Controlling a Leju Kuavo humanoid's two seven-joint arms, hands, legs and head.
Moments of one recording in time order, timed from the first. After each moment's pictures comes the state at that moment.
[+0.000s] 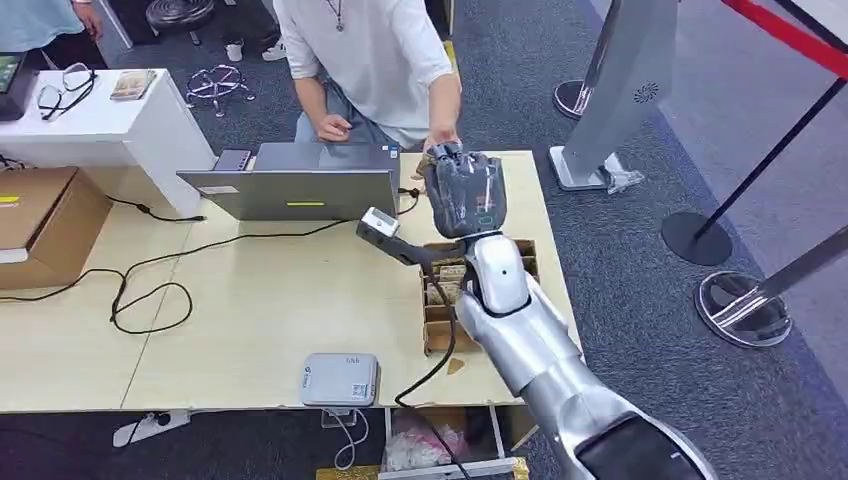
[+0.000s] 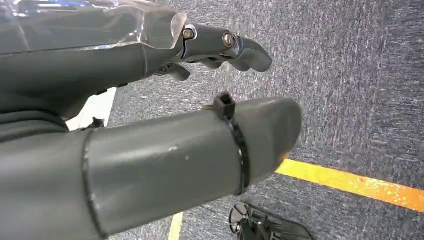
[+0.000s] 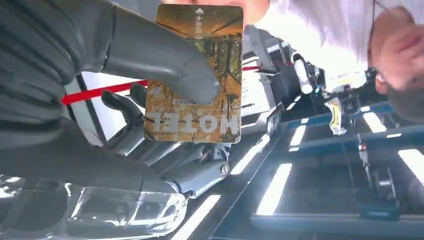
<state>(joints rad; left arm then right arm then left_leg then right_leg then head) -0.09 -0.19 1.05 -0.20 -1.05 0.43 -0.01 -0.71 0.15 0.48 -0.77 1.48 -0.70 -0.01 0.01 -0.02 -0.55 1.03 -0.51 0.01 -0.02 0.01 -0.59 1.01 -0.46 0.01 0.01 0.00</state>
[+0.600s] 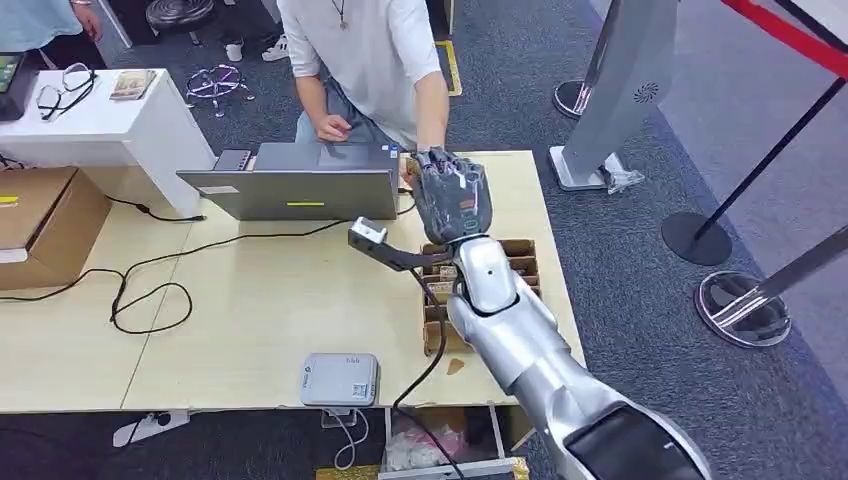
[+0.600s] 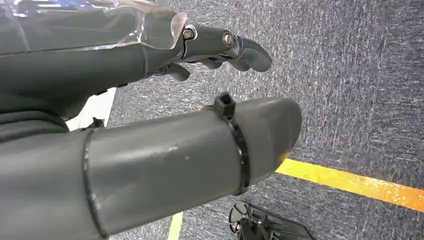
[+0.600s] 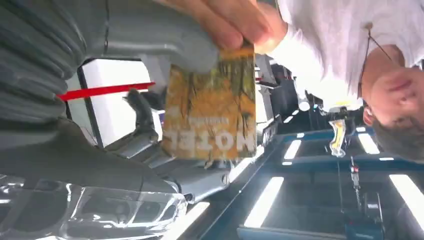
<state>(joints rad) -0.09 -0.19 1.04 -0.20 -1.05 0.43 -0.01 -0.75 0.18 0.49 -0.64 1.51 -0.70 0.01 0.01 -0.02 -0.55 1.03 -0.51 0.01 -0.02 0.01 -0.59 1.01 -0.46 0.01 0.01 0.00</state>
